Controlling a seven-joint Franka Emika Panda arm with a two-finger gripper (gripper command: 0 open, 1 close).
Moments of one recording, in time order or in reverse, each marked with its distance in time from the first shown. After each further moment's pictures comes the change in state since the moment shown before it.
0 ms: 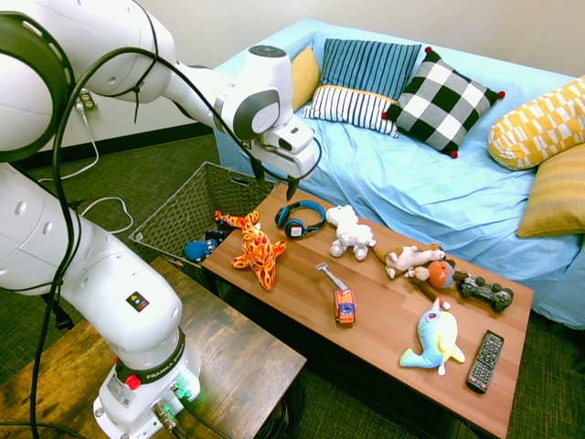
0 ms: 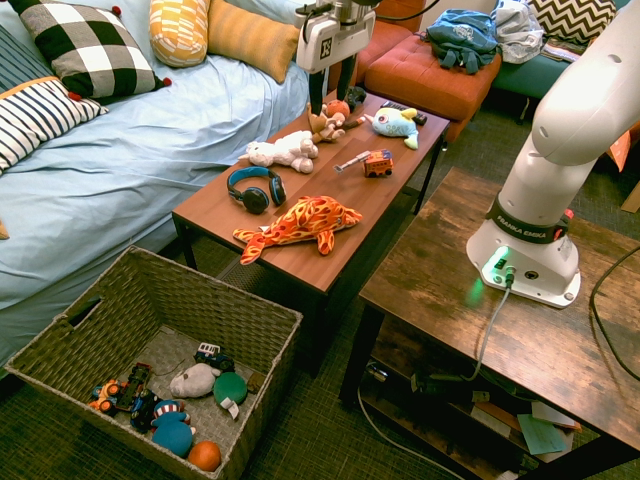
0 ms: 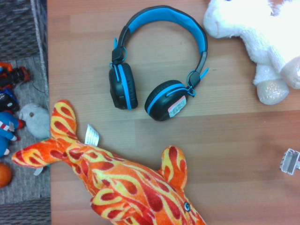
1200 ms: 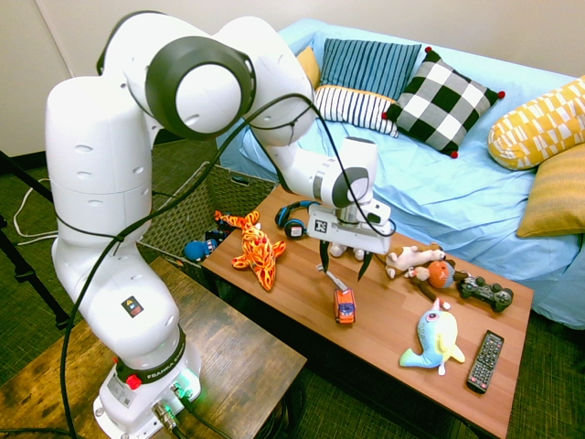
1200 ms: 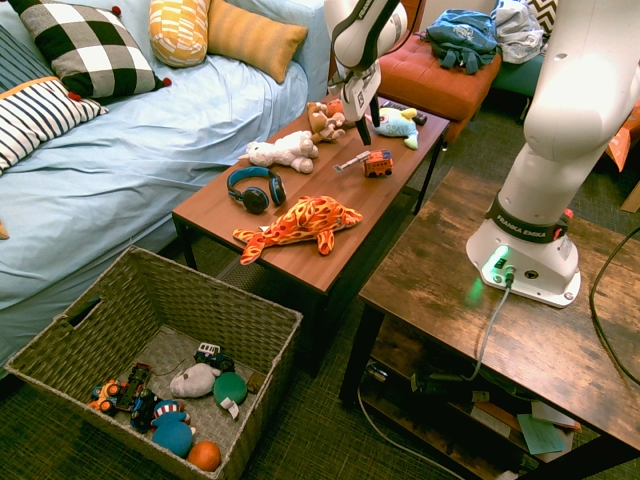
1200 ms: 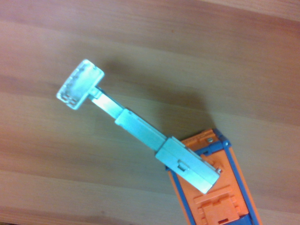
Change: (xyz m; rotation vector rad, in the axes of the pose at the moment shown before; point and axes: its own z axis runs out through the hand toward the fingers) arm 0.175 0.105 0.182 -0.378 -0.159 -0.256
